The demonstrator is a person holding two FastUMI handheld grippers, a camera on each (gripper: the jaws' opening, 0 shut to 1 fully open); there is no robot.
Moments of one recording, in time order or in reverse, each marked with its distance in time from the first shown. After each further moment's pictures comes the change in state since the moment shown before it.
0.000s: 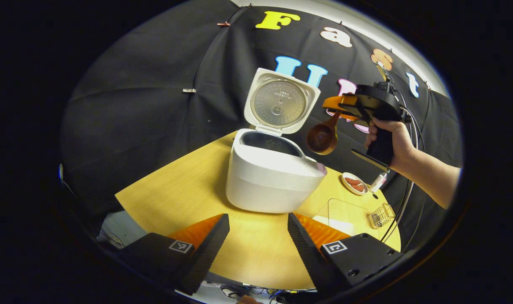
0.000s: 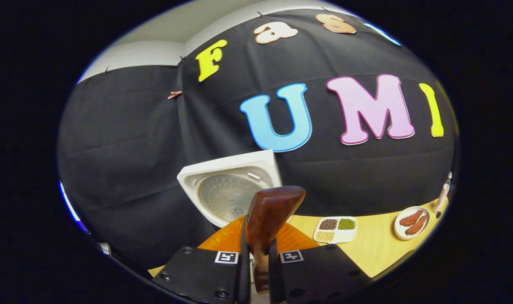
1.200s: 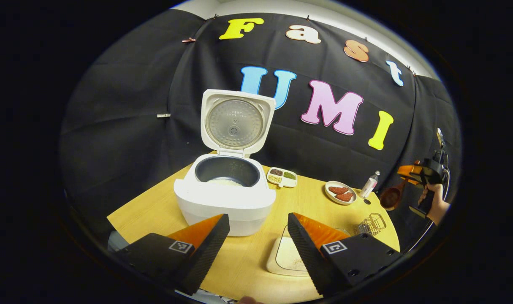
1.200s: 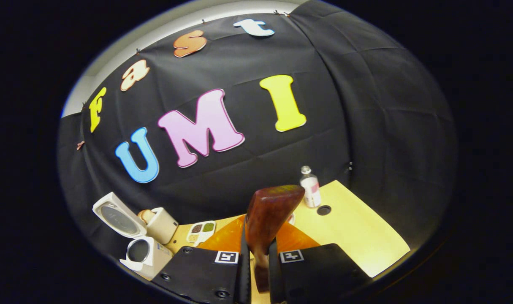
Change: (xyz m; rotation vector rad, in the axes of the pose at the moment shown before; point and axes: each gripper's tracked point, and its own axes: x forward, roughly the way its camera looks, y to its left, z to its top) left arm 0.025 -0.118 0.050 0.123 -0.066 0.003; right arm -0.257 -0.401 0.031 0.201 -0.064 -0.619
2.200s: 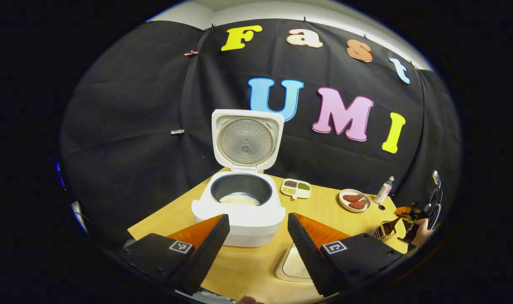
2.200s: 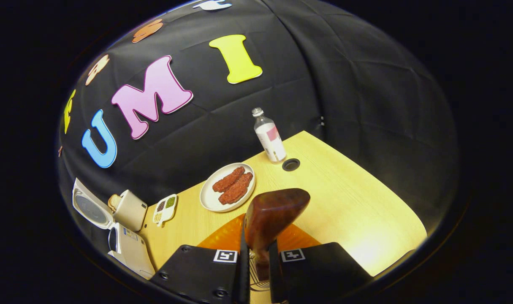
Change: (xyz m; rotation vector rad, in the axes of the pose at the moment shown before) left arm -0.010 0.020 0.061 0.032 -0.067 0.124; right arm 0.034 -0.083 -0.121 0.102 0.228 -0.152
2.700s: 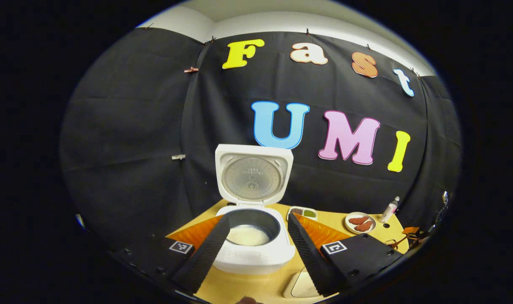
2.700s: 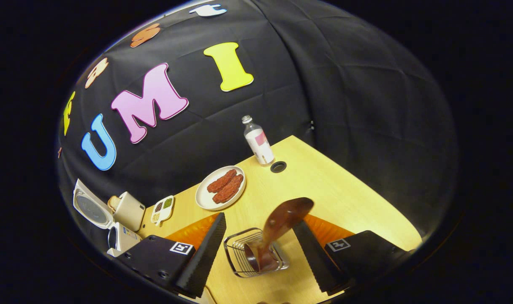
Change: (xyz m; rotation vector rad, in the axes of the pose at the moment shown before) left arm 0.035 0.017 0.107 0.044 -0.148 0.008; right arm -0.043 -0.021 0.024 -0.022 -0.063 -0.041
